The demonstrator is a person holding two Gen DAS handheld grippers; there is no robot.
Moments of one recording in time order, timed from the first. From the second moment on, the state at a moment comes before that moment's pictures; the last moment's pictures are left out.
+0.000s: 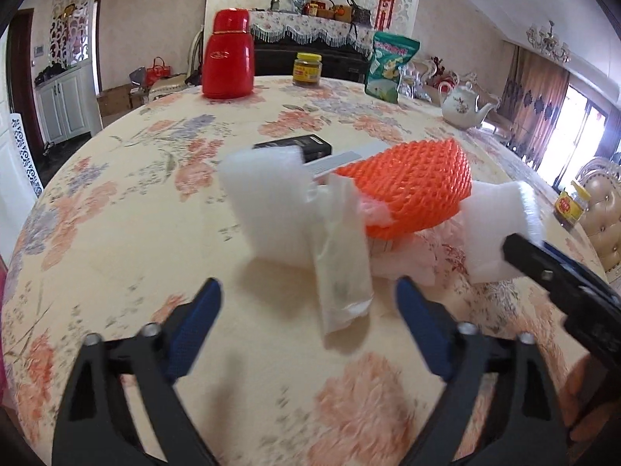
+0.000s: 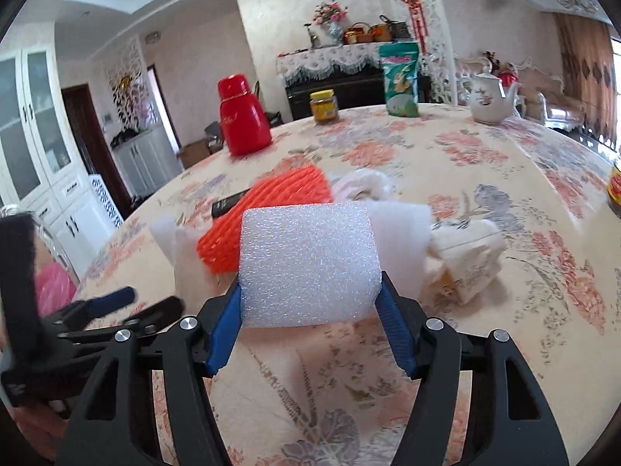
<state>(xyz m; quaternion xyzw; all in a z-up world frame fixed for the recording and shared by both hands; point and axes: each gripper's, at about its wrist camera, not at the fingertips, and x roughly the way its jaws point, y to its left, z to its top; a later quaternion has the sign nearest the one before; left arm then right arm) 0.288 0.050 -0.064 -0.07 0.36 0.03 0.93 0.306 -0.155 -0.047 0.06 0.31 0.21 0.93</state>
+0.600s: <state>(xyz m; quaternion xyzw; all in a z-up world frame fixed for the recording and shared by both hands) 0.273 0.034 -0.058 -0.08 0.35 0.00 0.93 0.298 -0.166 -0.038 0.06 0.29 0.20 0.93</state>
